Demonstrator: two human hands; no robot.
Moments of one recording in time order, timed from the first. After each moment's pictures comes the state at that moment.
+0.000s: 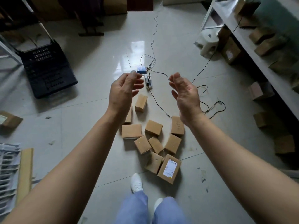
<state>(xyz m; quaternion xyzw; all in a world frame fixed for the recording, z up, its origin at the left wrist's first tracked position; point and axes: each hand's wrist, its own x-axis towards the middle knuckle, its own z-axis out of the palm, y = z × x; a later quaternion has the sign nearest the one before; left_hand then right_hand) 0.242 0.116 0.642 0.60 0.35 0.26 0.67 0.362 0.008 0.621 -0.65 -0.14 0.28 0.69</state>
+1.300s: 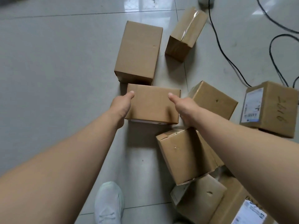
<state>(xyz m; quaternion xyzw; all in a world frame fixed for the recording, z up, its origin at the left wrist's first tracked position) 0.230 0.268 -0.134 0.41 0.67 0.00 0.62 0.384 0.161 -0.138 -0.83 0.01 0.48 0.29</state>
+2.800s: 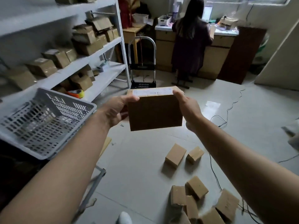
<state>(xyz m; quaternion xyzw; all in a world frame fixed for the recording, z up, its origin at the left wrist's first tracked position) 0.020 0.173 0.758 0.42 0.56 0.35 0.63 0.230 0.149 0.727 -0.66 -0.35 0.45 0.49</state>
